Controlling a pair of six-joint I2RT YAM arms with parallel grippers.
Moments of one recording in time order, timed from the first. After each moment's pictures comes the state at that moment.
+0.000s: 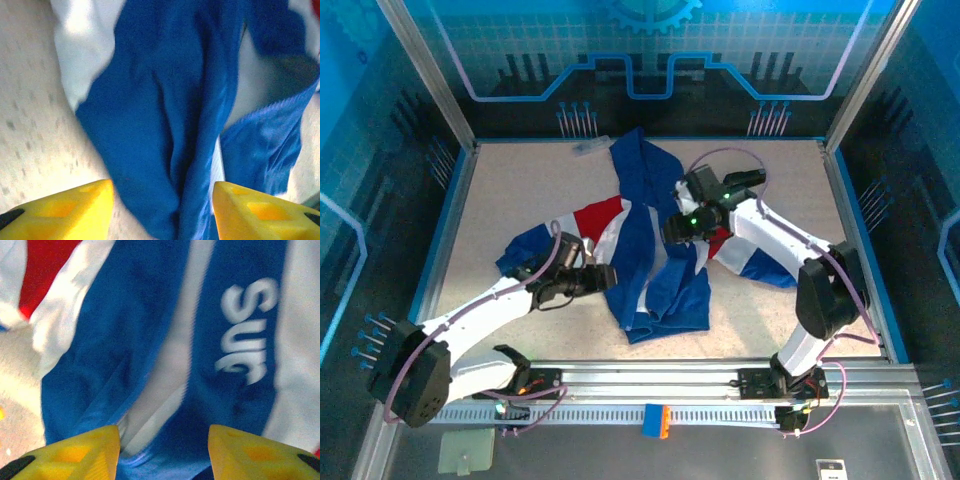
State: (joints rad) left arm -0.52 1.14 0.57 -0.37 0.28 -0.75; right arm 0.54 1.66 1.29 -0.74 -0.23 0.31
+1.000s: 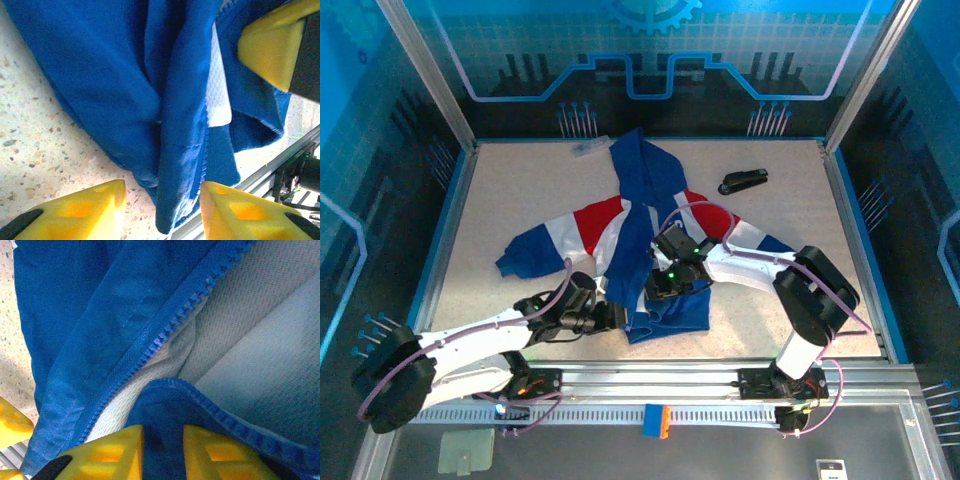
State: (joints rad) left arm -0.79 1.05 0.34 -0.15 0.28 -1.02; right arm 0.76 1.68 0.97 -0.47 -0.31 0.52
